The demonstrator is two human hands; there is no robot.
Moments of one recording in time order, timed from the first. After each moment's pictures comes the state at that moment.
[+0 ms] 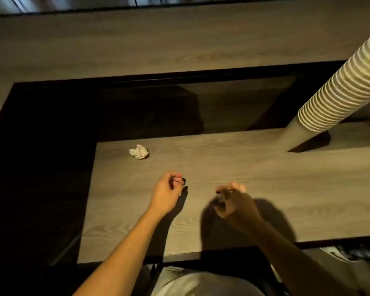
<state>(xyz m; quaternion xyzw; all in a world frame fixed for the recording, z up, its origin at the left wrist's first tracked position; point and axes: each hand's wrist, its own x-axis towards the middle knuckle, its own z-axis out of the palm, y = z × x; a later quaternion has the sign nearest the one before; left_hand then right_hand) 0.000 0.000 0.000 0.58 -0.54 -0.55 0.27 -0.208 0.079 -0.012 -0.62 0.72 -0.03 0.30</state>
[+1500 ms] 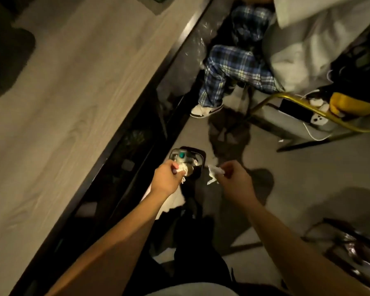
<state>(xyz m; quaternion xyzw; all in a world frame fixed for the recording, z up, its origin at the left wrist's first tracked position) -0.378 0.330 -0.163 0.30 -0.81 -0.44 -0.23 -0.425 0.527 -0.118 0.08 0.88 -0.36 0.29</state>
